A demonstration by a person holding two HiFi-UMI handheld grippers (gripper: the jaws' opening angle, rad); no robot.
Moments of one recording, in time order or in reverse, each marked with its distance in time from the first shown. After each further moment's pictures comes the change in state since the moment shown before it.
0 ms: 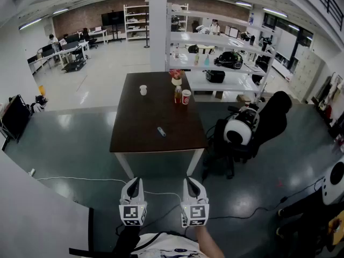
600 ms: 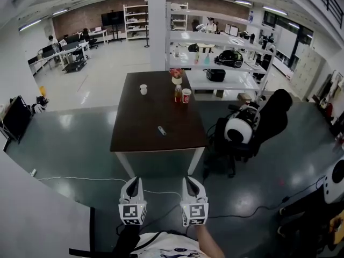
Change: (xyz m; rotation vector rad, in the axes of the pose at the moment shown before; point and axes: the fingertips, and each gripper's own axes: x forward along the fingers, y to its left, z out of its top) left arm -0.001 0.000 0.000 0.001 0.007 0.014; right arm 0.000 0.002 -0.001 -0.001 -0.008 0.018
